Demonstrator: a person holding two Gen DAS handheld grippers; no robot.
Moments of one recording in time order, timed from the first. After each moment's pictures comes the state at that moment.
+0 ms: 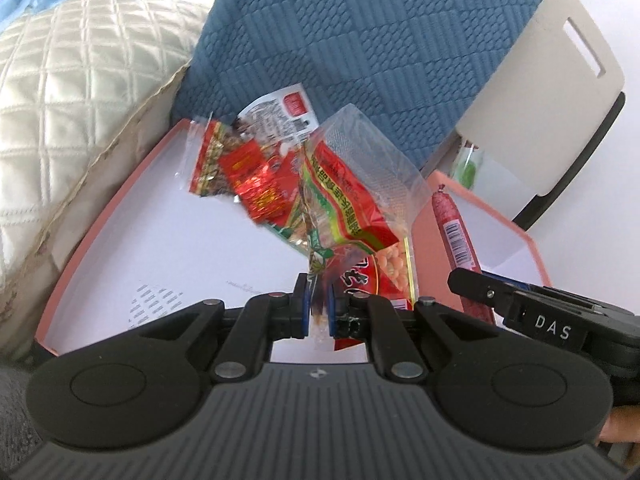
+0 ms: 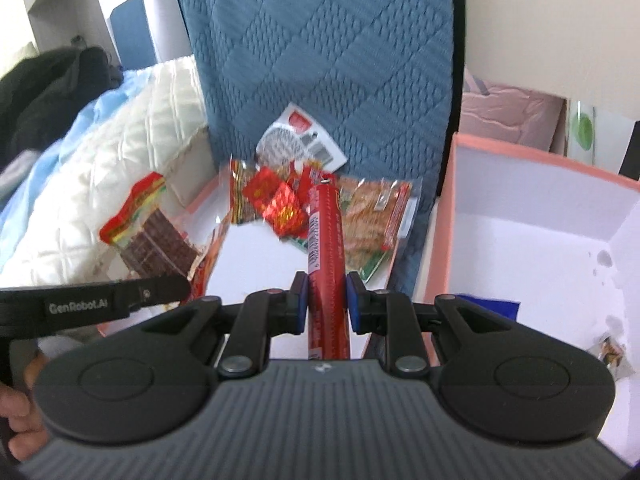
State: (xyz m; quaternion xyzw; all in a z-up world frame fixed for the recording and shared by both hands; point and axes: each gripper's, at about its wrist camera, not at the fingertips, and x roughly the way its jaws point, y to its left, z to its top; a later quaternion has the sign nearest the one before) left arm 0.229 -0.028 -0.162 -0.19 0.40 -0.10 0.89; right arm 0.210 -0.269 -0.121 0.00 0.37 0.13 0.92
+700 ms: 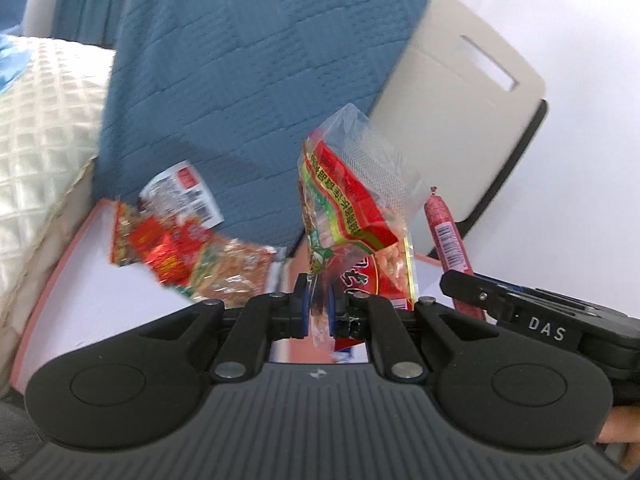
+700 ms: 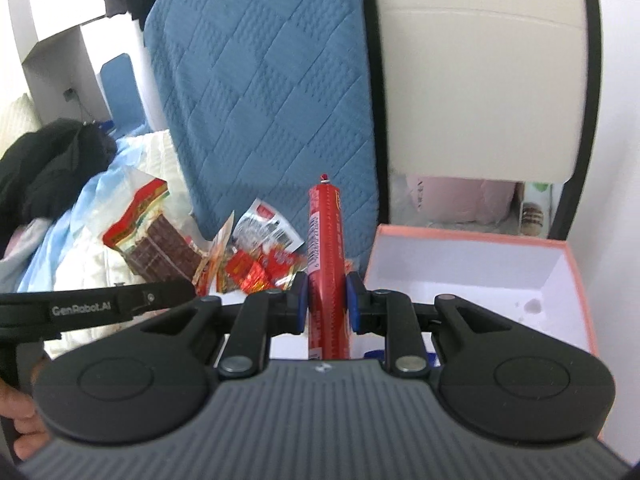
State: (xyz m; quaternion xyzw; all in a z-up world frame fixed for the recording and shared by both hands) left arm 0.229 -0.125 -0.051 -0.17 0.36 -0.16 0.91; right arm 0.190 -0.341 -0.019 0.02 0.32 0.11 0.94
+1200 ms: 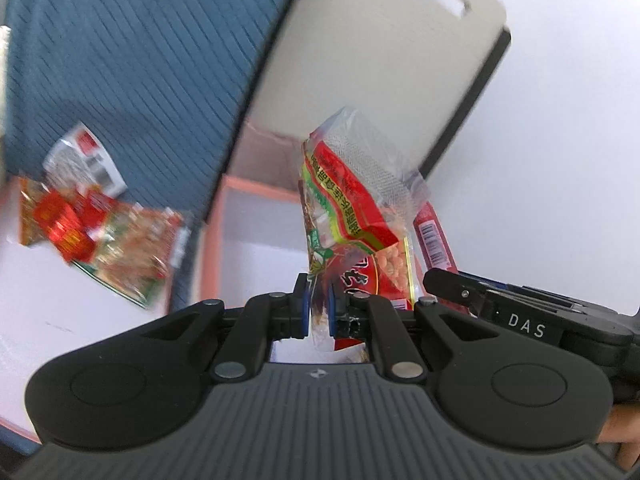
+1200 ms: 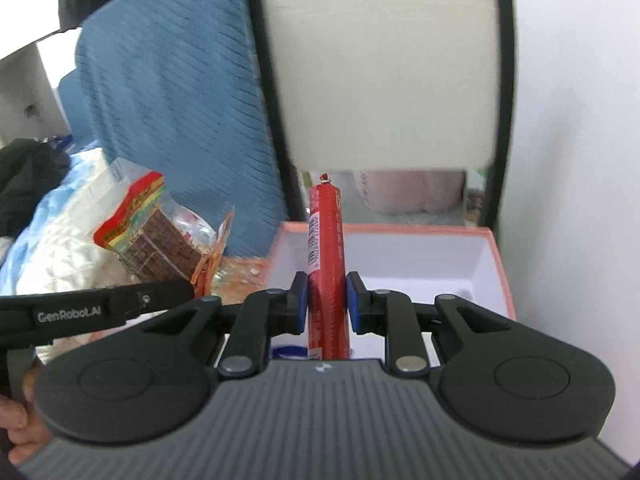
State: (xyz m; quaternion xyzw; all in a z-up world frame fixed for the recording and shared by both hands) left arm 0.247 -0.251 -0.095 -0.15 0.40 -0.22 0.88; right arm 0.197 -0.434 -0.039 0.04 0.34 0.04 0.94
